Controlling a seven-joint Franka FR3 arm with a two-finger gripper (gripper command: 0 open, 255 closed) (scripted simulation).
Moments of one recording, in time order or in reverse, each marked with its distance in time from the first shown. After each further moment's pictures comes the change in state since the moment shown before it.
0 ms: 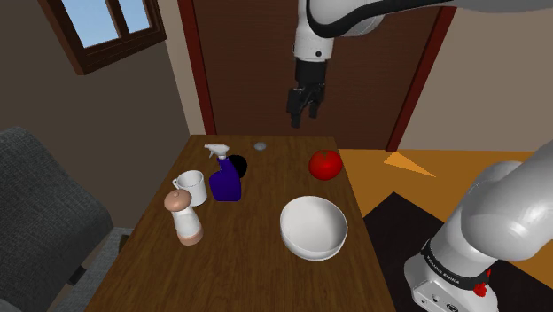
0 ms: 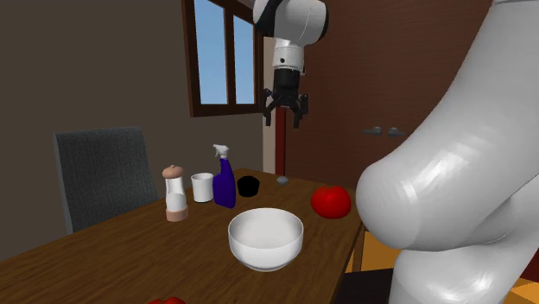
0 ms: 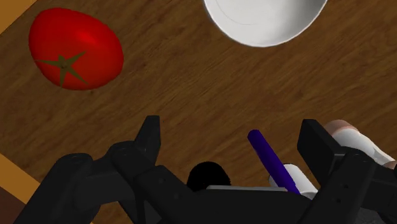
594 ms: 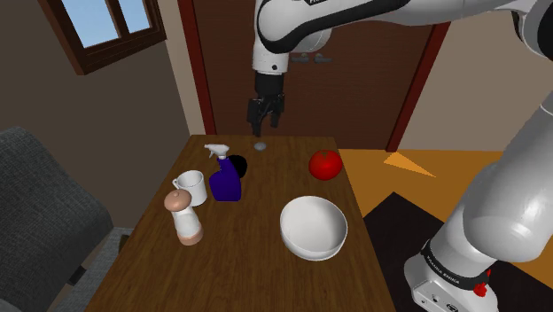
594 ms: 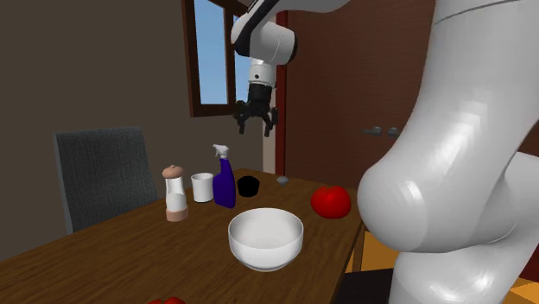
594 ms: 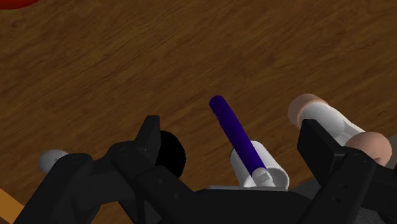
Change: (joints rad) arm 0.050 0.295 0.050 0.218 0.037 0.089 -0.032
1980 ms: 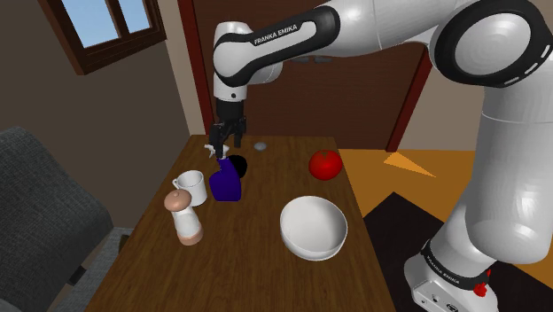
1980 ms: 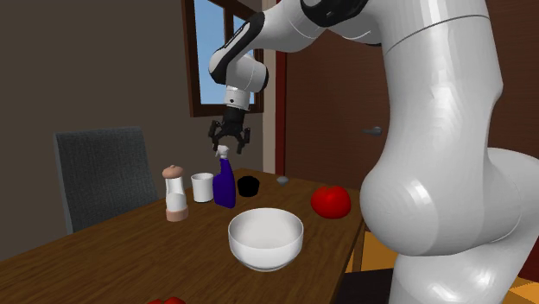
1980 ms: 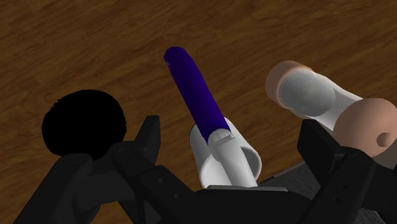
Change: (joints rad) arm 0.068 0.340 0.050 0.249 -0.005 0.104 -0.017
